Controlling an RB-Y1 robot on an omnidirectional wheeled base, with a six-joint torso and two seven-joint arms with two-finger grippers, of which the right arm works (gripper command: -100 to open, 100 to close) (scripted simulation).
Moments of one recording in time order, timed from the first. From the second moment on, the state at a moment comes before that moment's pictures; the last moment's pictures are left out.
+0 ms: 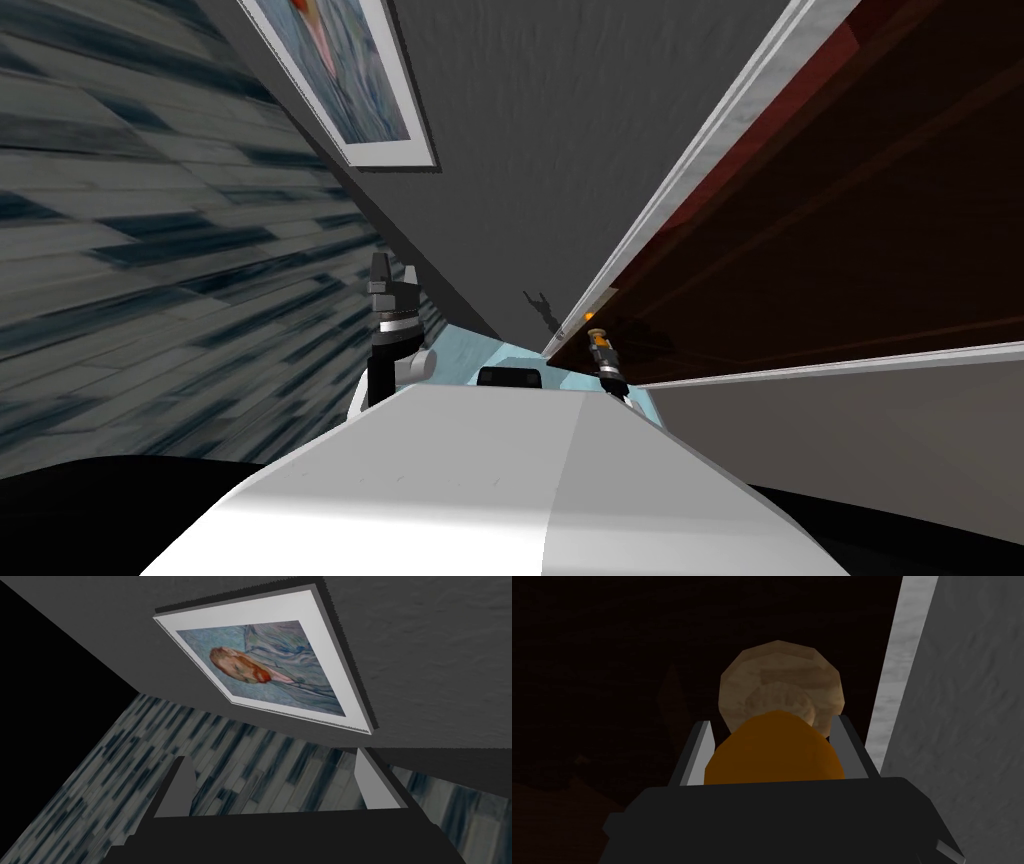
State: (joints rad) arm 0.02 -0.16 -0.83 -0.67 0.71 -1.01 0.97
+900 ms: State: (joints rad) arm 0.03 -0.15 -0.81 -0.68 0.70 -1.00 0.93
